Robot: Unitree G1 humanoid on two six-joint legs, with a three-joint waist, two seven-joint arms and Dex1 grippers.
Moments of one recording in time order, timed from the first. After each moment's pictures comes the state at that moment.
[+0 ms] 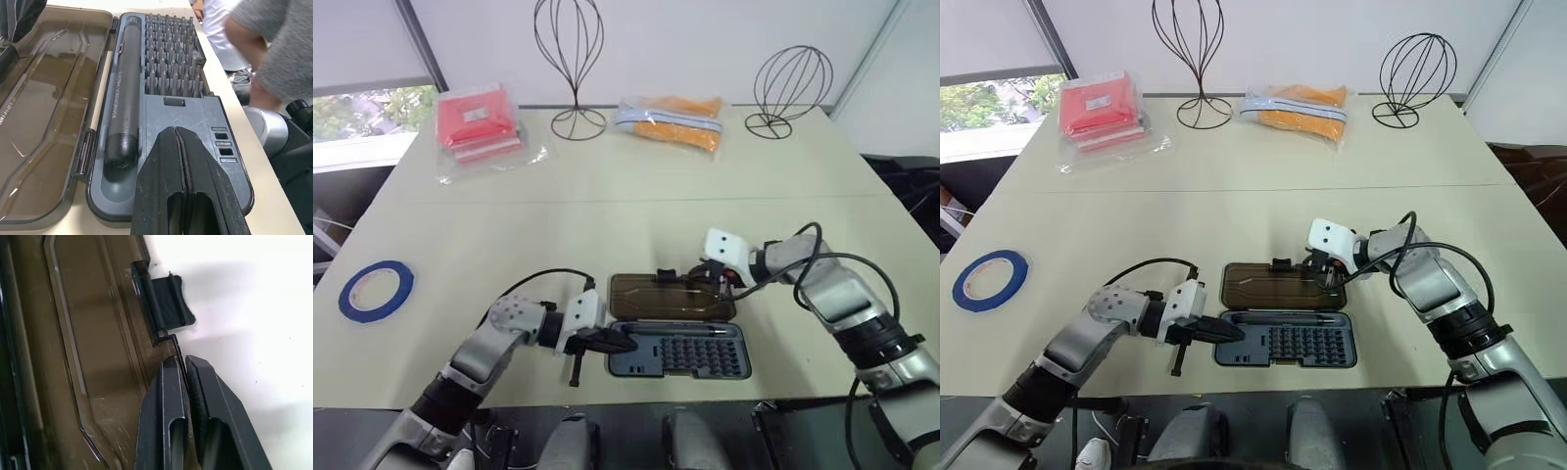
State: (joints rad) left arm -0.26 0.57 -0.37 -0.08 -0.28 0.19 -1.22; right arm -0.60 -0.76 0.38 0.09 0.02 0.43 1.09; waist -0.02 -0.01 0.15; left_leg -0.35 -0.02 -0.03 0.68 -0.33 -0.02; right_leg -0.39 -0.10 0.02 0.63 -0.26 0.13
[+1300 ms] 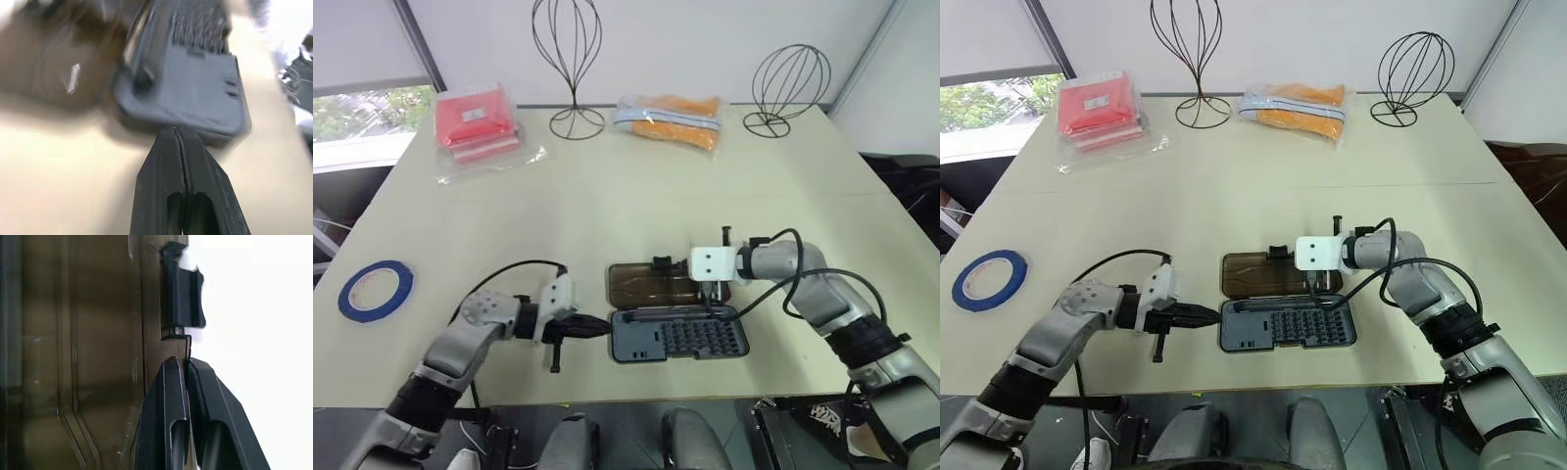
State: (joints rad) left arm -0.24 0.65 -0.20 -0.03 -0.36 0.31 -1.19; right arm -0.52 -0.76 0.35 0.05 -0.31 0.07 0.84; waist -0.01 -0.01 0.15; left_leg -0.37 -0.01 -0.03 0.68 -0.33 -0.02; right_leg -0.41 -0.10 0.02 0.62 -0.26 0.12
